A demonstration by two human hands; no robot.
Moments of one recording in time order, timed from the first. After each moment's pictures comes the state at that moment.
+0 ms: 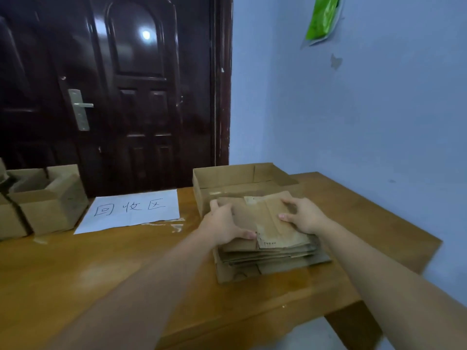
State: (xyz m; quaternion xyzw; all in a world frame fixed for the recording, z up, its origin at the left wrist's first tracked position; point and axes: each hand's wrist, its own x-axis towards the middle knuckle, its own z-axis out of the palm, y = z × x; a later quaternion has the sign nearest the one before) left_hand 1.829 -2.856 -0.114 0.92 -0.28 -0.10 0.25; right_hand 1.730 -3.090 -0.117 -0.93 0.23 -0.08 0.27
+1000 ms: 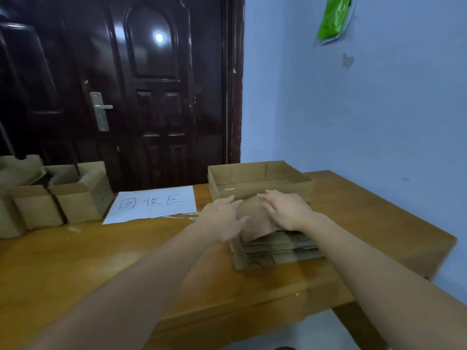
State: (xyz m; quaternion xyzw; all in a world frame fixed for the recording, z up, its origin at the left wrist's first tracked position) left_hand 1.820 -2.806 -0.104 0.92 -0.39 0.01 0.09; right_hand 1.746 -3.006 -0.099 -0.99 0.08 -0.08 0.03
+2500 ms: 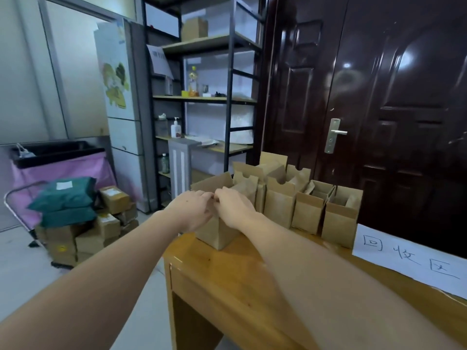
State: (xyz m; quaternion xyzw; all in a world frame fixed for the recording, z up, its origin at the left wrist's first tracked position) left_hand 1.856 -2.167 -0.061 1.00 0.03 0.09 -0.02; right_hand 1.937 -2.305 -0.068 -0.90 -0.38 -0.13 0.13
